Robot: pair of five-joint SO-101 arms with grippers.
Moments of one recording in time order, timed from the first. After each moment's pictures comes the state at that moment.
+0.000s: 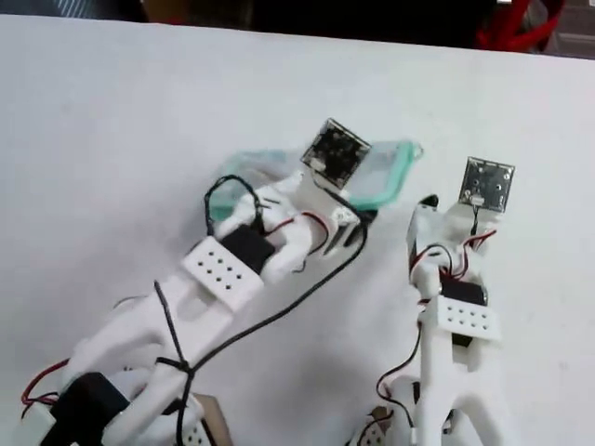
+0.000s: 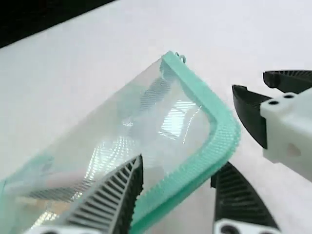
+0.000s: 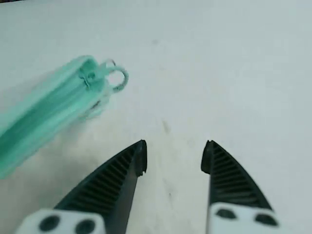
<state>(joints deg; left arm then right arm) 34.9 -20.3 34.9 34.0 -0.4 9.5 -39.8 69.9 11.7 0.5</state>
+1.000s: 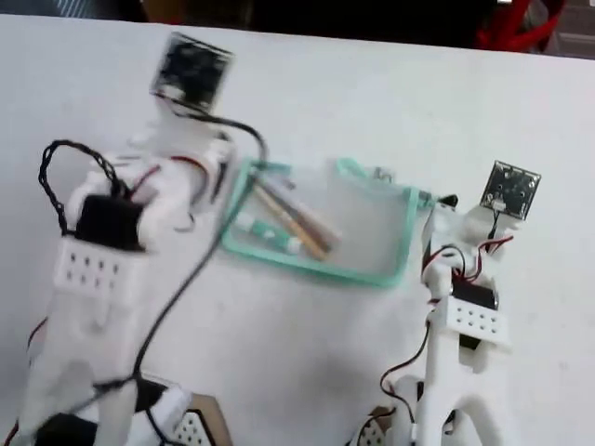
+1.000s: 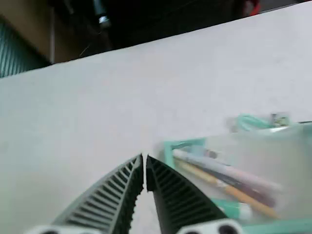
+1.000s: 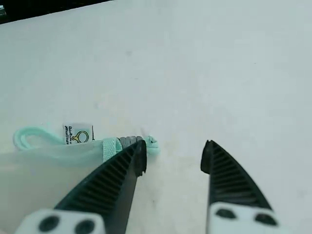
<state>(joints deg) 5.8 -29.9 18.1 61.2 -6.5 13.5 -39.8 69.9 10.1 -2.1</state>
